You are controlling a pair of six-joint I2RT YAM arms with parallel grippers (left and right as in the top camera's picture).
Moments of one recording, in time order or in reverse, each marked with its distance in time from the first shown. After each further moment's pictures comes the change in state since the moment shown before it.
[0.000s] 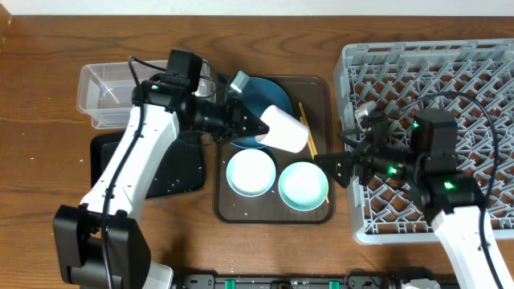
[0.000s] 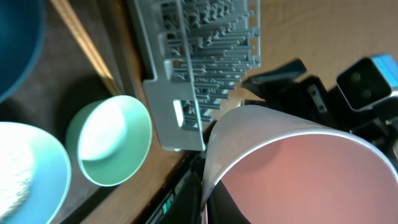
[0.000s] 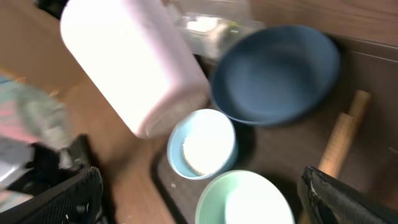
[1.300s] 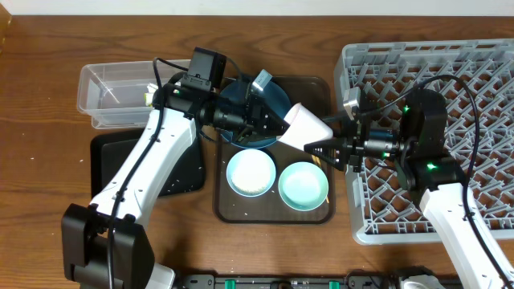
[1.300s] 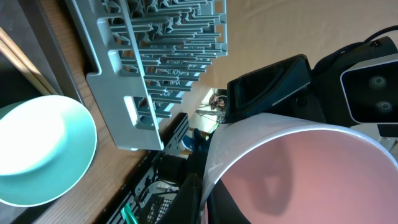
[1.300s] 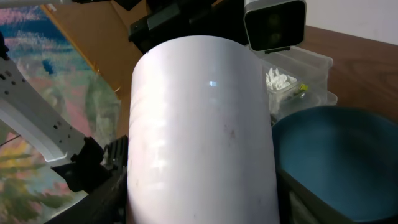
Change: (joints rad) left arm -0.105 0.000 -0.001 0.174 0.095 -0.238; right arm 0.036 0.134 0.000 0.382 -0.286 0.013
